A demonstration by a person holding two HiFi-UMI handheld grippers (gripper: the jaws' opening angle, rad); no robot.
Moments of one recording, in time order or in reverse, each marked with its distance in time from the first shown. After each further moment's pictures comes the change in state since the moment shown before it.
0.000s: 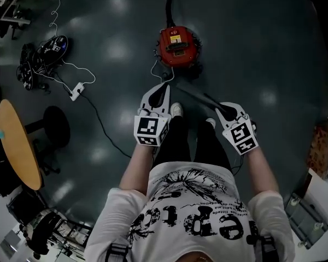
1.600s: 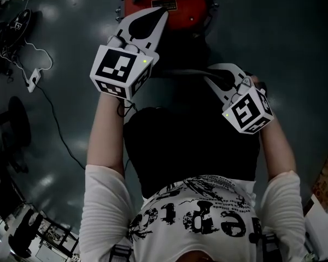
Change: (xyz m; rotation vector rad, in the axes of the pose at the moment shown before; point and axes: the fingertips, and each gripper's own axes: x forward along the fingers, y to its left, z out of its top) left arm 0.295 0.092 -0.258 0.270 -0.153 -0.146; right arm 0.366 -0.093 -0.211 -0.503 -0.127 0.181
